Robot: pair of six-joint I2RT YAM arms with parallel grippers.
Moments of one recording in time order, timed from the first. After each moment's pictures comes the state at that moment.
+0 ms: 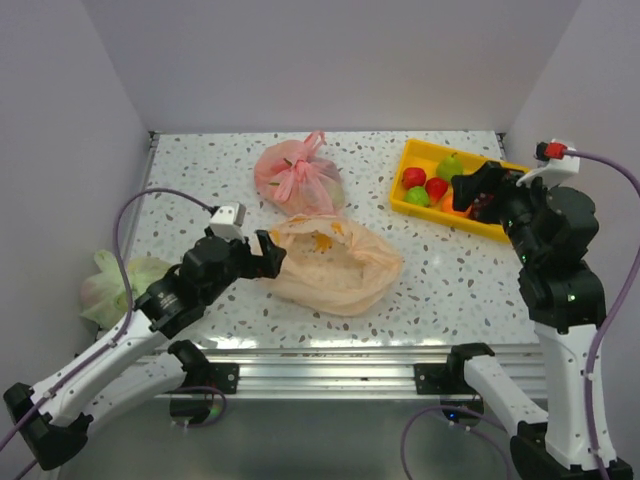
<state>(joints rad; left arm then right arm) -0.74 0.75 0.69 -0.36 -0.25 -0.50 0.10 0.83 1.33 -0.66 0.01 0.31</state>
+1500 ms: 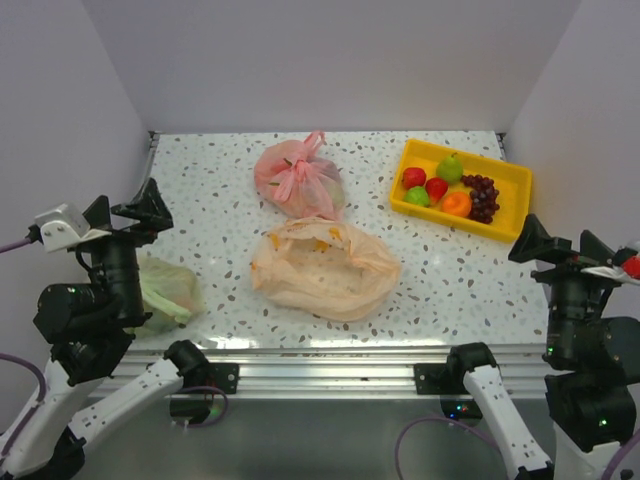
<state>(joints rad) -0.74 0.46 1.00 0.00 -0.93 0.06 0.17 0.39 1.24 -0.60 0.43 0.10</state>
